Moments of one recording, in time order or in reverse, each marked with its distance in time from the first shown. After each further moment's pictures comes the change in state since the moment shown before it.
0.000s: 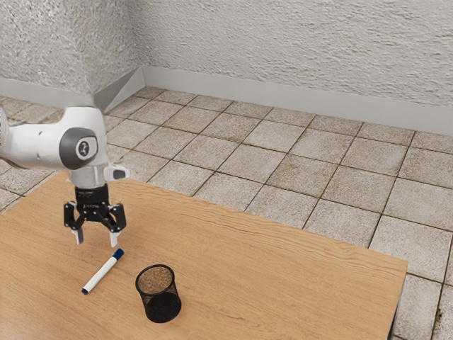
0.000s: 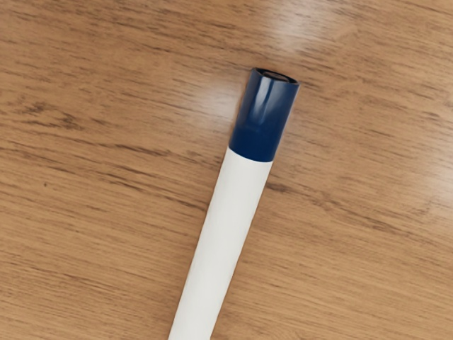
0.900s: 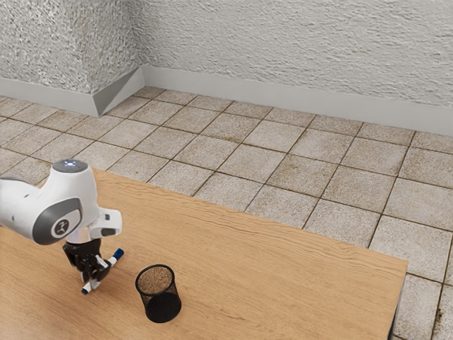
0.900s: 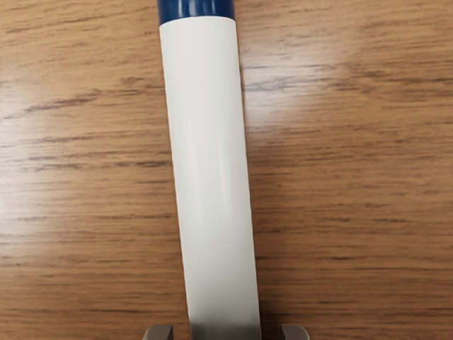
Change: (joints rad) arm -0.037 -0.184 -0.002 -0.472 0.255 0.571 0.123
